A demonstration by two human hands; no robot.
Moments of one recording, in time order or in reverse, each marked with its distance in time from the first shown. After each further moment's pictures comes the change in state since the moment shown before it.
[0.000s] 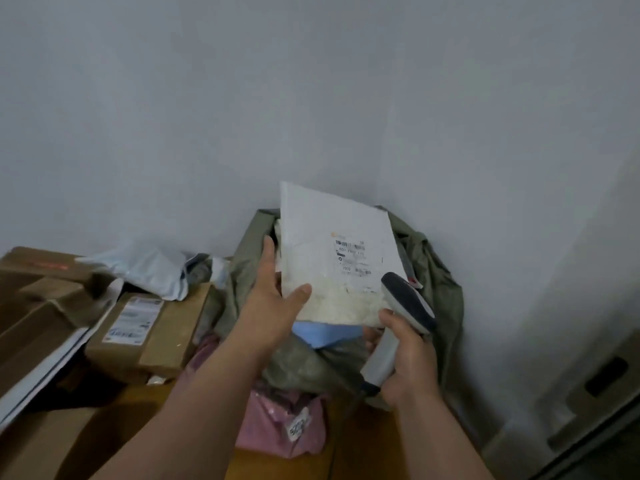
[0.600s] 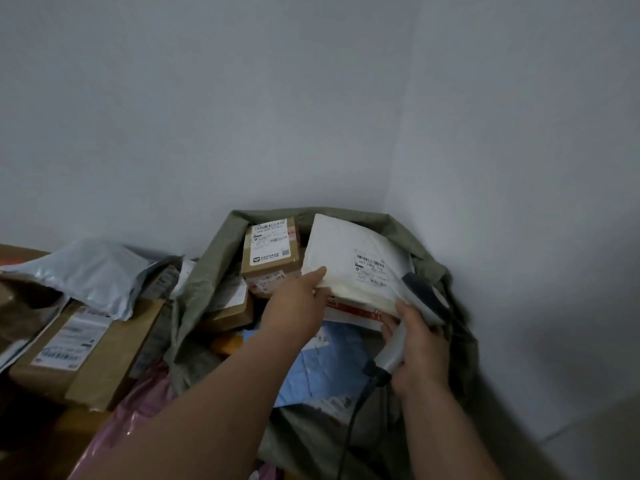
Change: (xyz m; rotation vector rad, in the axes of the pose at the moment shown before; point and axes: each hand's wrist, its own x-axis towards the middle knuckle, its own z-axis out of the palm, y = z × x) left_hand 0.162 -0.045 0.111 0.669 0.029 -0.117; right_hand 0.182 -0.060 0.010 0.000 0.057 0.007
